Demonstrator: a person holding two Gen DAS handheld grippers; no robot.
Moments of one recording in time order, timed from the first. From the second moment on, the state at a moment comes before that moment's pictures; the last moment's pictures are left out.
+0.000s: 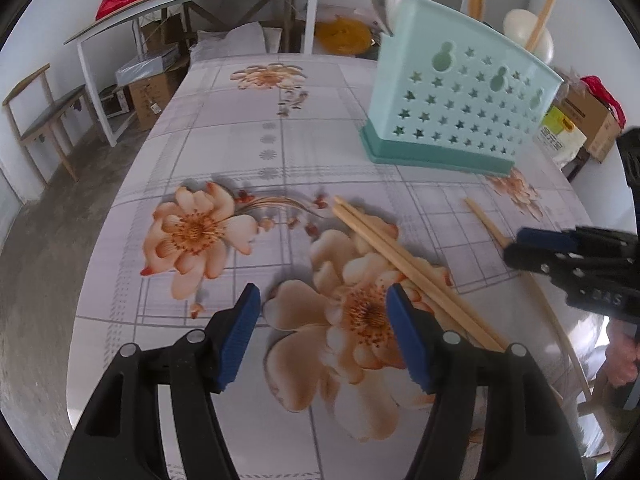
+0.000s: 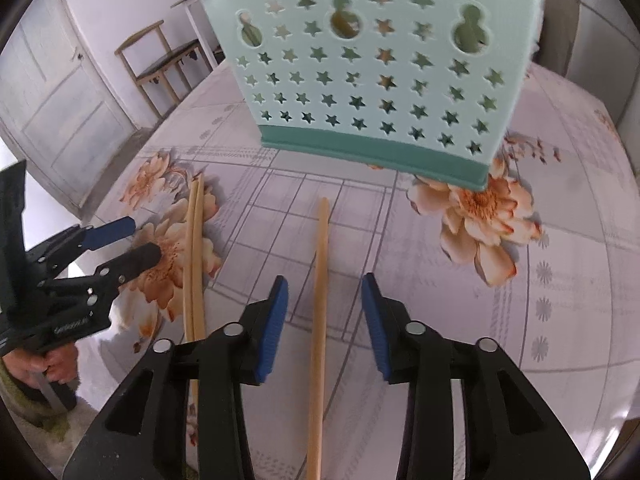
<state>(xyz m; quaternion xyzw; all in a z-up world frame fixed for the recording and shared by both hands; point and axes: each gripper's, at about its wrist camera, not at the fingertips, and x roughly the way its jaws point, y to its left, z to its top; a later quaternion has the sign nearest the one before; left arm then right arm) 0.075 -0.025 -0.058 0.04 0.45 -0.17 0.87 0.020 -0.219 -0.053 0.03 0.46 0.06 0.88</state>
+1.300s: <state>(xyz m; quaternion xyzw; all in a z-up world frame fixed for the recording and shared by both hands) 0.080 -0.035 -0.050 -0.04 0.45 -0.23 0.86 -0.016 -0.236 0.038 0.07 0.34 0.05 0.94</state>
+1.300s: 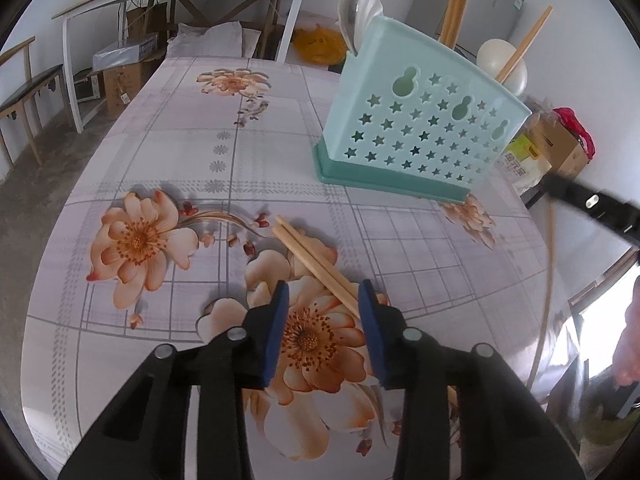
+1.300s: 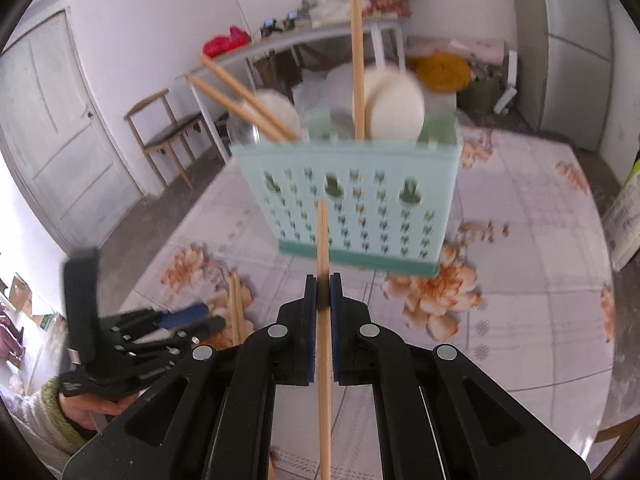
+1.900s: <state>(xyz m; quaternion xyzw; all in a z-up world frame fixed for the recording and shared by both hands) 0.081 -0.033 -0.054 -0.04 0.45 -0.23 0.86 -0.021 -0.237 0.186 0.03 0.10 0.07 0.99</state>
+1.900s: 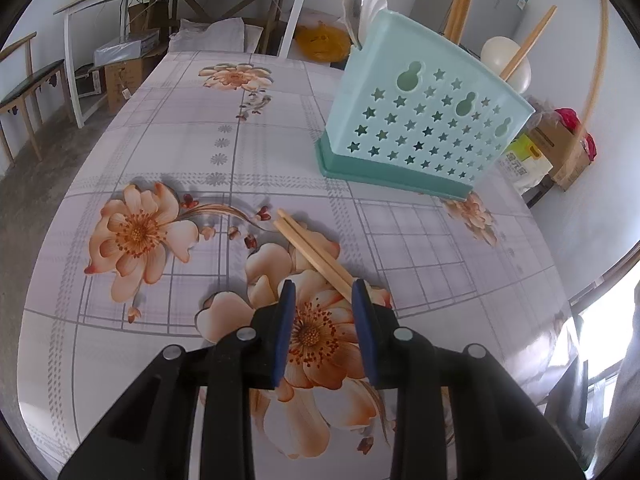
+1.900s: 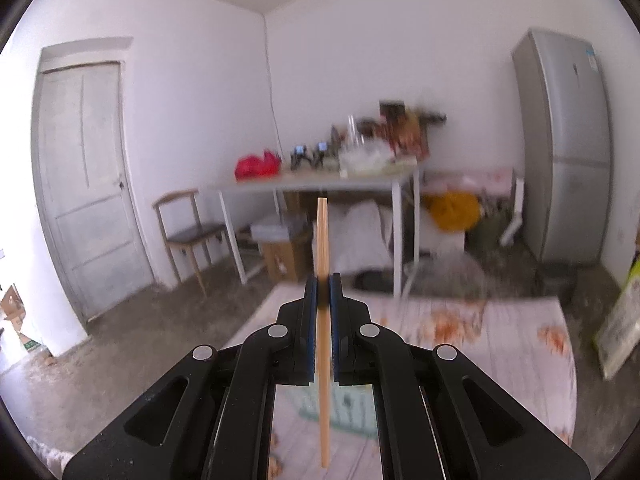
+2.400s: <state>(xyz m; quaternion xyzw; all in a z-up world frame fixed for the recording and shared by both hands) 0.082 -0.032 -0.057 -0.04 0.45 -0.24 0.86 0.043 -0.217 0.184 -0.04 0.04 0.07 1.00</state>
